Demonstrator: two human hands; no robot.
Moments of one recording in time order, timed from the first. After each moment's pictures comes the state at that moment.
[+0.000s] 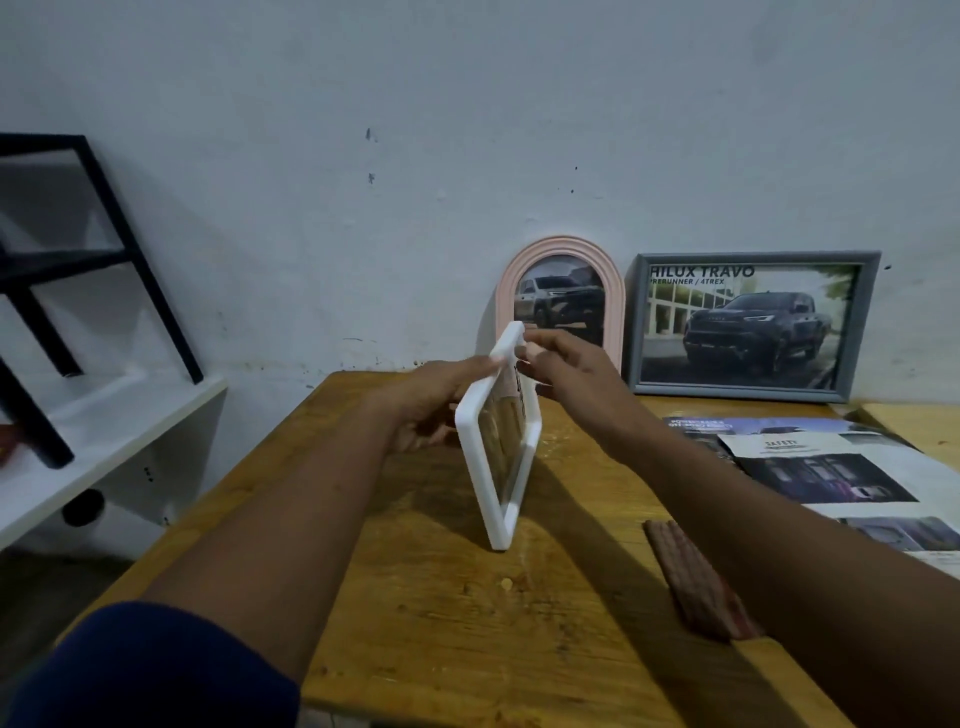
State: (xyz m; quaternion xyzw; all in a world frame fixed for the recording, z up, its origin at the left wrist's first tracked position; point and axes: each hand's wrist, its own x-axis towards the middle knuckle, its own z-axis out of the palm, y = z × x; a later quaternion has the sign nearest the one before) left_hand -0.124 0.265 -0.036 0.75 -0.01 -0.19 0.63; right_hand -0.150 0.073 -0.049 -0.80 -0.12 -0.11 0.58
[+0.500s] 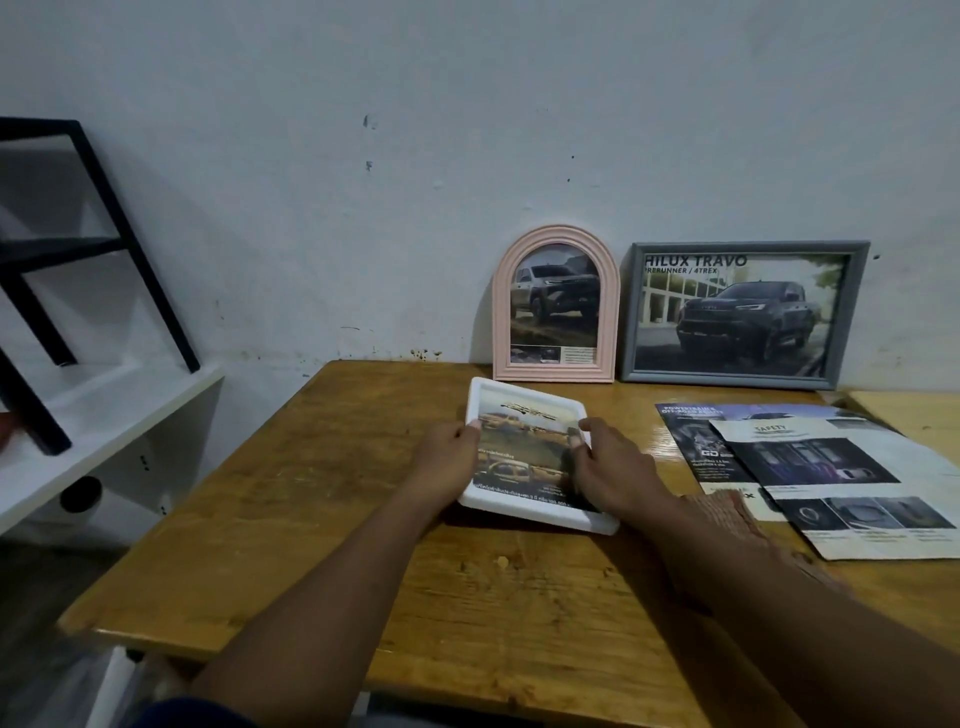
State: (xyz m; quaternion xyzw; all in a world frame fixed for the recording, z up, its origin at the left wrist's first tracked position) left_hand -0.161 0.249 -0.119 0.81 0.05 -0.05 0.58; right_hand -0.167 0.042 -0.144 -0.95 0.02 -0.06 0.30
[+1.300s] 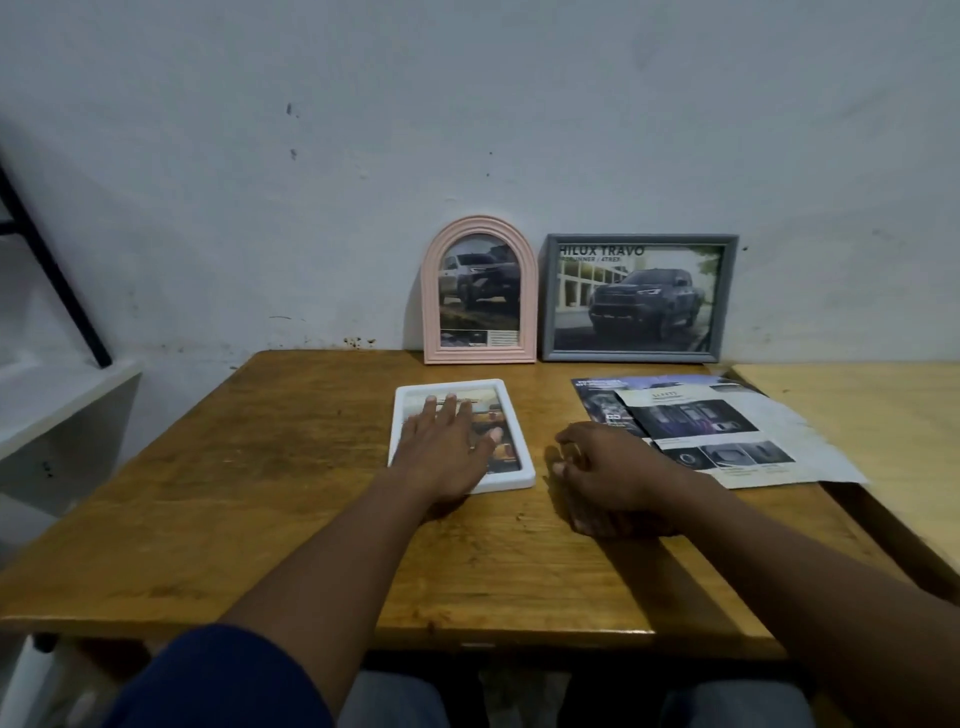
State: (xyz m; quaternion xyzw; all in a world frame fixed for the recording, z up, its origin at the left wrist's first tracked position) left_hand -0.173 0.194 -0.141 0.98 -0.16 -0.02 0.13; right_hand -0.242 -0.025 -0.115 -0.99 -0.05 0.00 0.14
